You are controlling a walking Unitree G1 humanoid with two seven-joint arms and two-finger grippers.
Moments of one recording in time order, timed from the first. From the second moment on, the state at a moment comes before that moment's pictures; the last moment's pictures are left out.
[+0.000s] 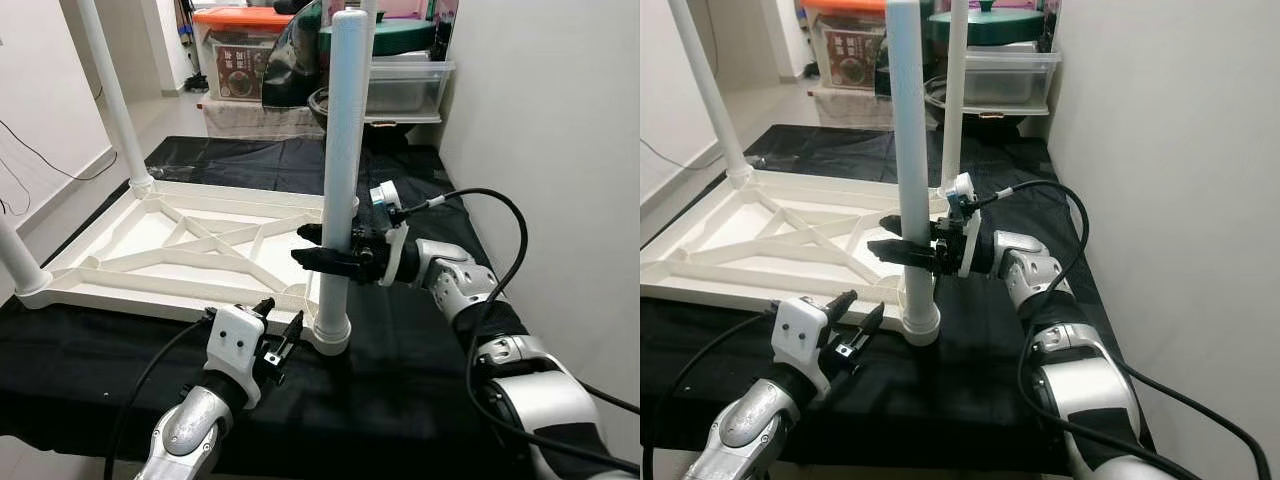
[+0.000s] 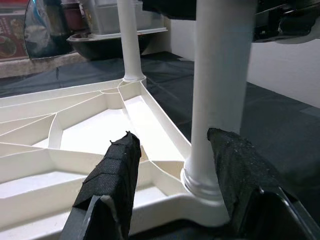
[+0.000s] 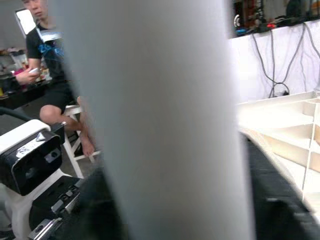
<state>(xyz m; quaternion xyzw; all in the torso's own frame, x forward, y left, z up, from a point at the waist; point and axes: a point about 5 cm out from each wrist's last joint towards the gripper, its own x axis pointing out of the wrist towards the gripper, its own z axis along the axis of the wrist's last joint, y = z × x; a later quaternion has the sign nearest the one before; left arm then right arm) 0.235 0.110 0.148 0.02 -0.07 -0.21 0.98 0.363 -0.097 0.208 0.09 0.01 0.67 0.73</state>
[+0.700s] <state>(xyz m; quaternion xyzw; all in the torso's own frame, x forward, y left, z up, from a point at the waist) 0.234 0.105 0.146 0.01 -0.07 -0.21 0.97 0.410 -0.124 0.202 0.04 0.00 0.17 0.98</state>
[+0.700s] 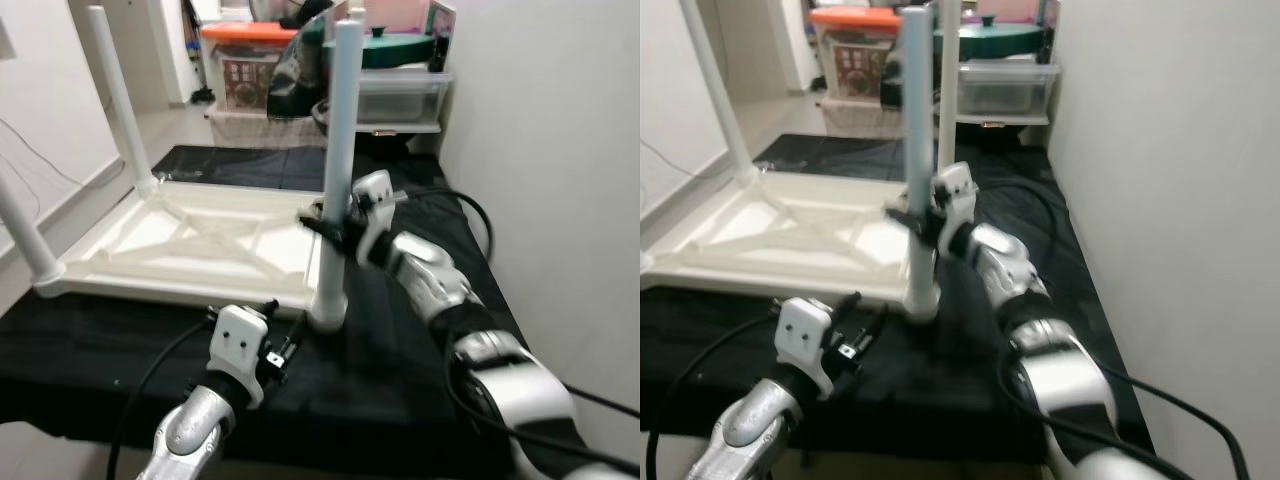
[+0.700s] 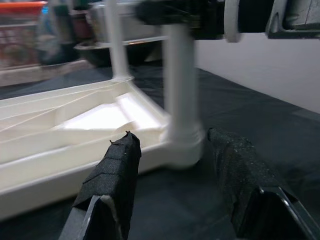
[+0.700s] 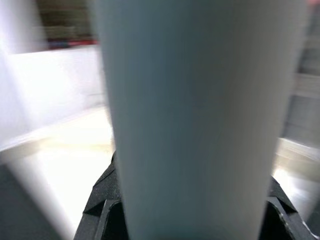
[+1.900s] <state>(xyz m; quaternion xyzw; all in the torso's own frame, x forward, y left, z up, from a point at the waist) 0.235 0.106 0.147 0.01 -0.07 -0.21 0.97 0.373 -0.126 0.204 0.13 0.00 0.56 0.82</state>
